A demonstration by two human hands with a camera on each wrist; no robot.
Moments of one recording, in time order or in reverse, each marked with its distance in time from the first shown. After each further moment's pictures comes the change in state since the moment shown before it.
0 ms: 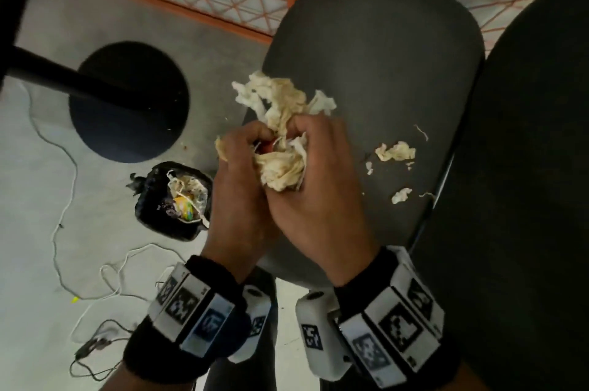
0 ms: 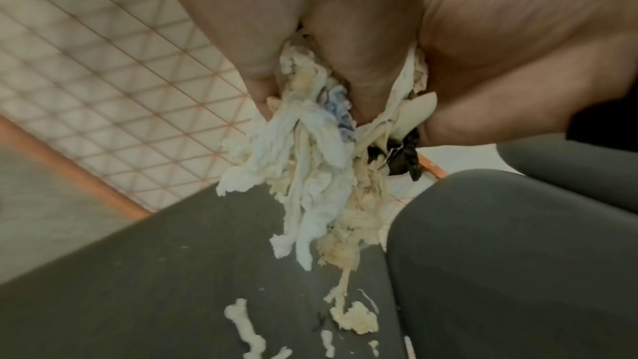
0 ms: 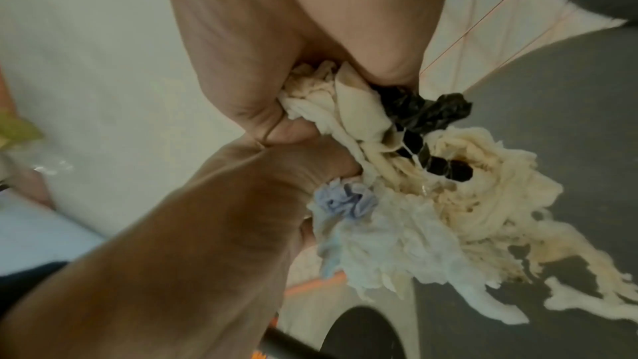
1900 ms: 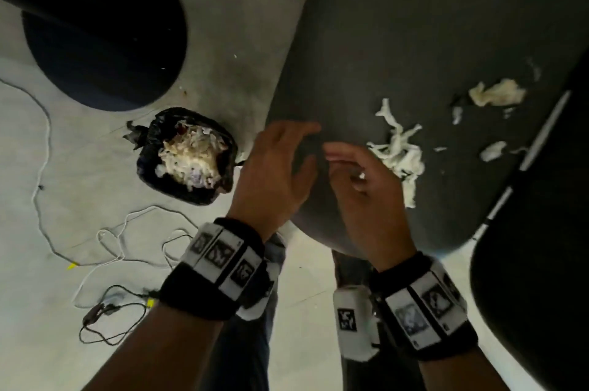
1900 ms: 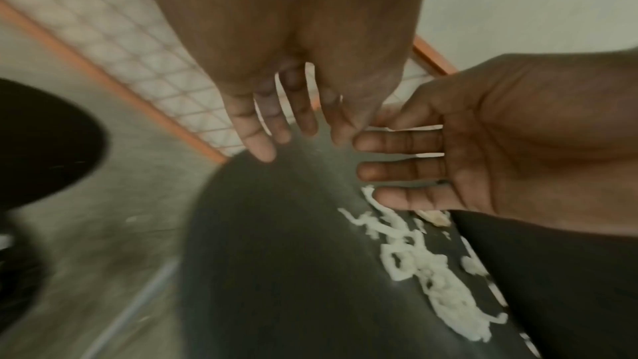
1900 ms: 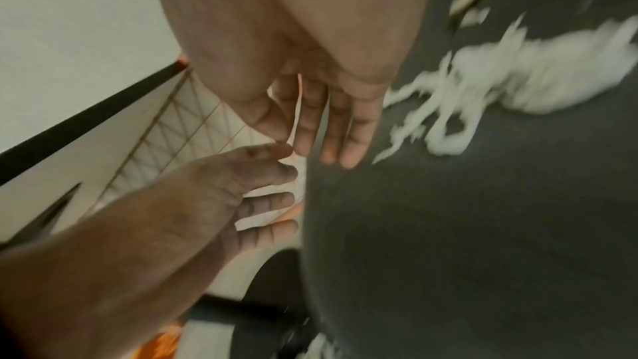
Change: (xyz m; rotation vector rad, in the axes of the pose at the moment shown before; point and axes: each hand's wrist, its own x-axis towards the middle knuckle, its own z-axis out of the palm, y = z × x) left_hand -0.003 -0.190 -0.030 0.252 -0.334 0.012; right_hand -0.041 0.111 0.139 0.174 -0.035 0.340
